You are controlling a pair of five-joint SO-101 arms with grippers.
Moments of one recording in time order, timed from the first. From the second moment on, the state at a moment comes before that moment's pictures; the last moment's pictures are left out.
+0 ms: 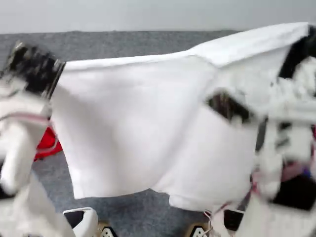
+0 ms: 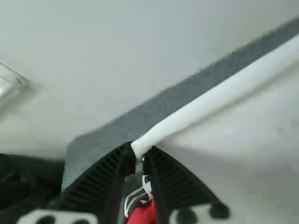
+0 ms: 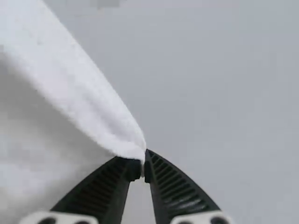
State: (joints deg) left arm -12.7 -30.7 -21.6 96.2 -29.6; right arm 9.8 -46.9 5.1 43.6 74.1
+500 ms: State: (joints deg) left arm -10.6 -18.7 21.8 49.5 -33.1; right arm 1.8 -25.1 21.7 21.8 75.1
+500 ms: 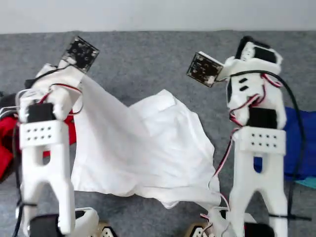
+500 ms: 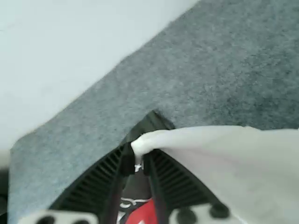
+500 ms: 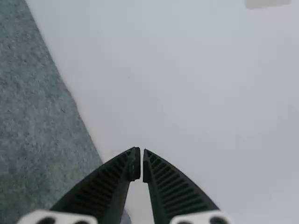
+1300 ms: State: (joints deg) left arm -19.8 -16.5 28.6 68.8 -33.1; right arm -15.4 30.8 -28.7 73.1 21.8
